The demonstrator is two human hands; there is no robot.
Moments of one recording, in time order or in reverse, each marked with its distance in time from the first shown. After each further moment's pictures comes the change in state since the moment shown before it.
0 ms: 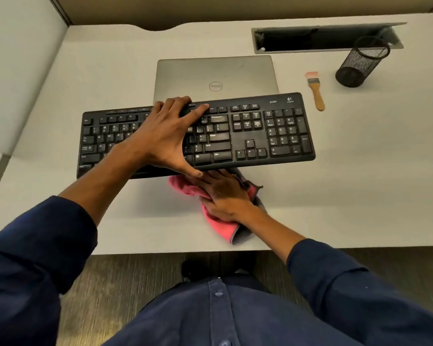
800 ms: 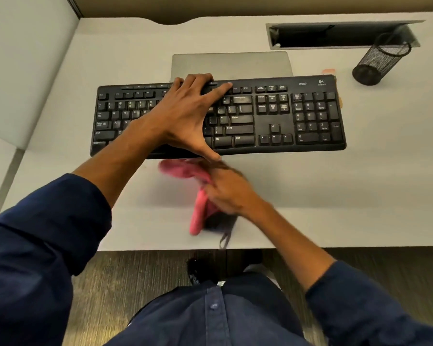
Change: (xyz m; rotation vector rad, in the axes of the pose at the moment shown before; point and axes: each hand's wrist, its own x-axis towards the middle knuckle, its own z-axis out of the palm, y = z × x) left_hand 0.005 -0.019 -0.024 0.012 0.003 0.055; right_hand 0.017 -0.063 -0.046 0.333 -0.038 0.092
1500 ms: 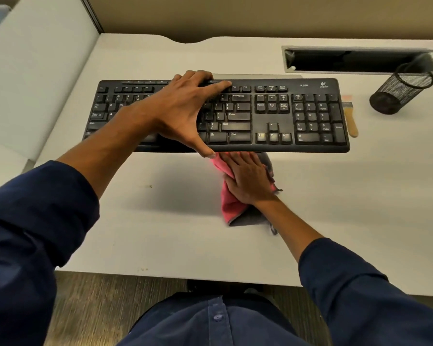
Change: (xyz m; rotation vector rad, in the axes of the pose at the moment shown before) left_hand 0.026 -0.049 -0.033 -0.081 -0.065 -0.039; right_hand 0.076 0.101 0.000 -0.447 0.208 0.082
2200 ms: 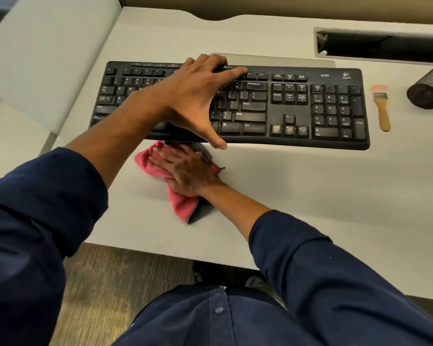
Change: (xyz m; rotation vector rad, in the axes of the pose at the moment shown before) left_hand -0.026 -0.008 0.005 0.041 -0.025 -0.027; right_hand 0.054 -0.144 0.049 0.003 -0.172 -0.513
